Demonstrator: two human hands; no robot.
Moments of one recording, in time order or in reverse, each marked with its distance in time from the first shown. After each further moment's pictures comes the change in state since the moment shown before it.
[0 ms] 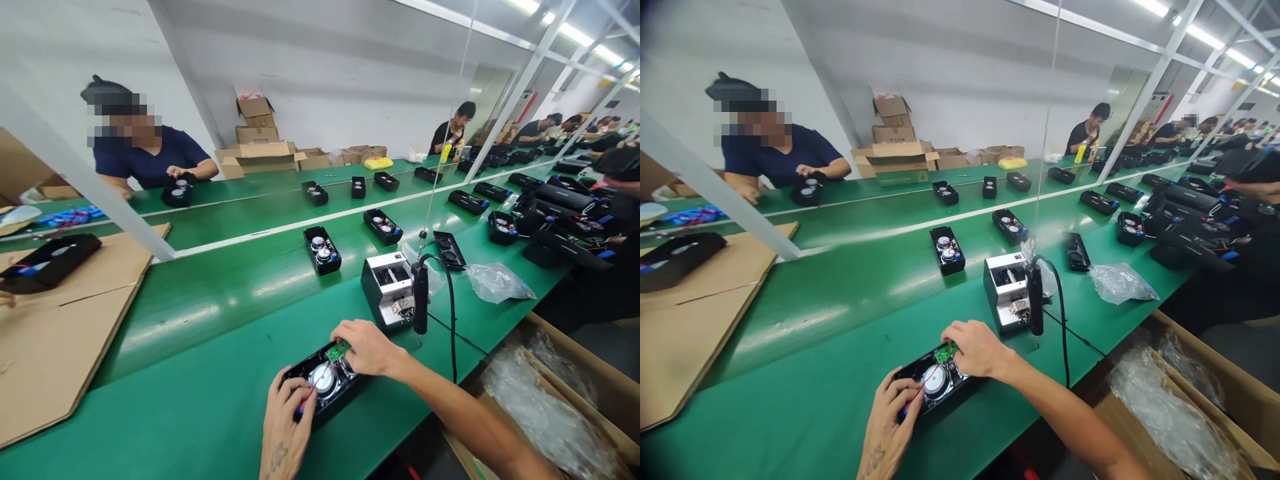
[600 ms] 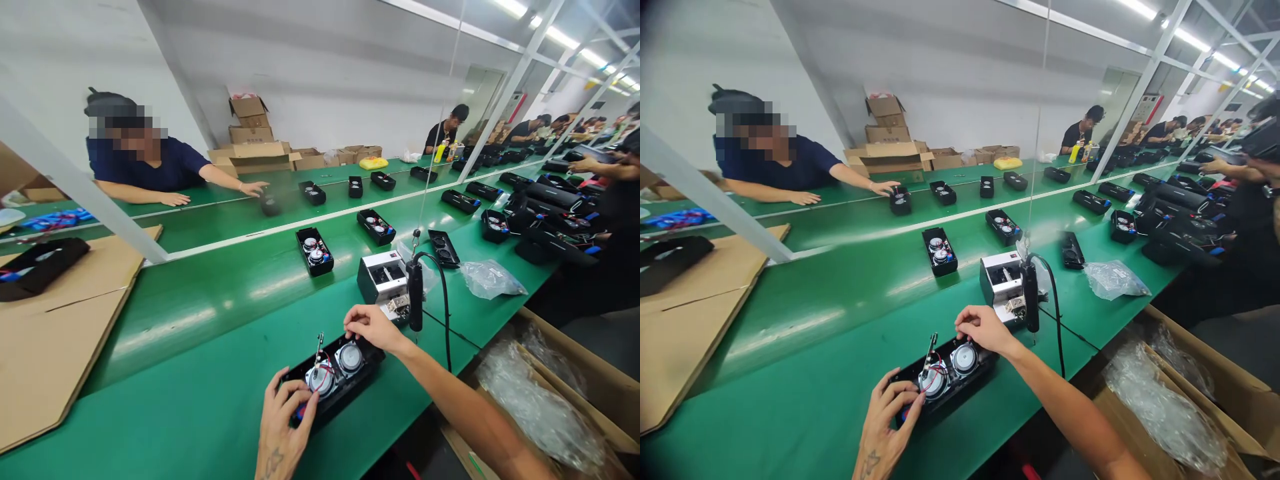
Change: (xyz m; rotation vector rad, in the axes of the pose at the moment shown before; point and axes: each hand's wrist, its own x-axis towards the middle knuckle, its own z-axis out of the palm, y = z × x) left_hand 0.002 0.000 -0.003 -0.037 -0.005 0.031; right_hand 0.000 0.020 -0.014 0.703 0.146 0.404
